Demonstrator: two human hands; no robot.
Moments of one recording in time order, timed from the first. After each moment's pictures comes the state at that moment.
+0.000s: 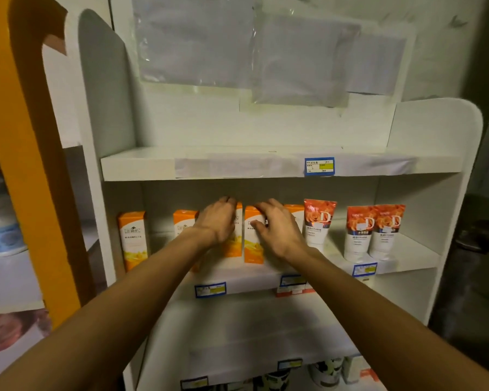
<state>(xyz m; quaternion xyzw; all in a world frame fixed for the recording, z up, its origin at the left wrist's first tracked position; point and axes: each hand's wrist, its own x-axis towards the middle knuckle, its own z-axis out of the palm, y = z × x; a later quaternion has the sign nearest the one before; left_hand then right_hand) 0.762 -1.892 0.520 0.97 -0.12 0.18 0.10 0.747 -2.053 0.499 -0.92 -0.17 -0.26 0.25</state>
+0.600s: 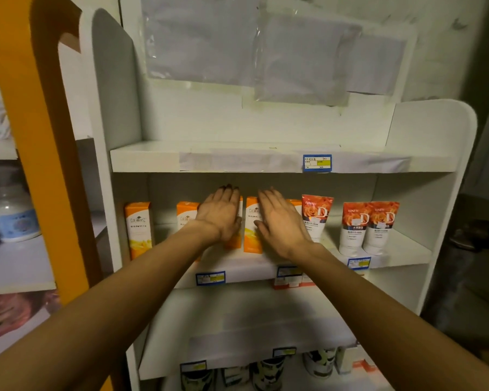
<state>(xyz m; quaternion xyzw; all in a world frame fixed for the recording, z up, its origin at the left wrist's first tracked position) 0.740 -1.896 0.520 0.97 -0.12 0.19 -0.04 0.725 -2.063 0.500 -0.93 -0.19 -0.30 0.06</state>
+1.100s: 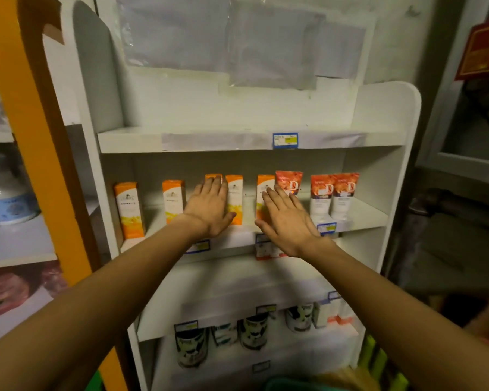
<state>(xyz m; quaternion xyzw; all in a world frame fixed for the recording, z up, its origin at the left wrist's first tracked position) 0.673 -1.913 0.504 0.97 -0.15 0.18 -0.06 0.645 -2.121 0.473 -0.96 -0.16 -0.23 -0.02</state>
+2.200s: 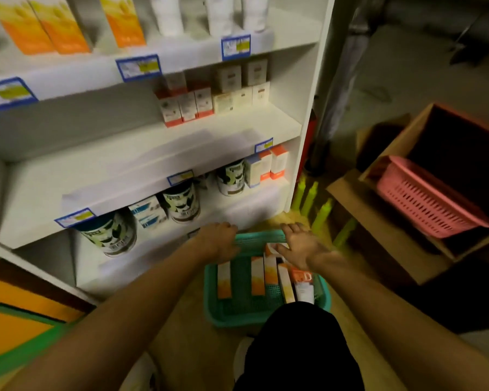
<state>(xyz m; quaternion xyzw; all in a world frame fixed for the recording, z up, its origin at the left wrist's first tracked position) 0.599 -2.092 0.126 0.92 -0.33 -0.20 -0.01 0.509 -2.308 0.101 -0.98 0.08 0.17 0.10</state>
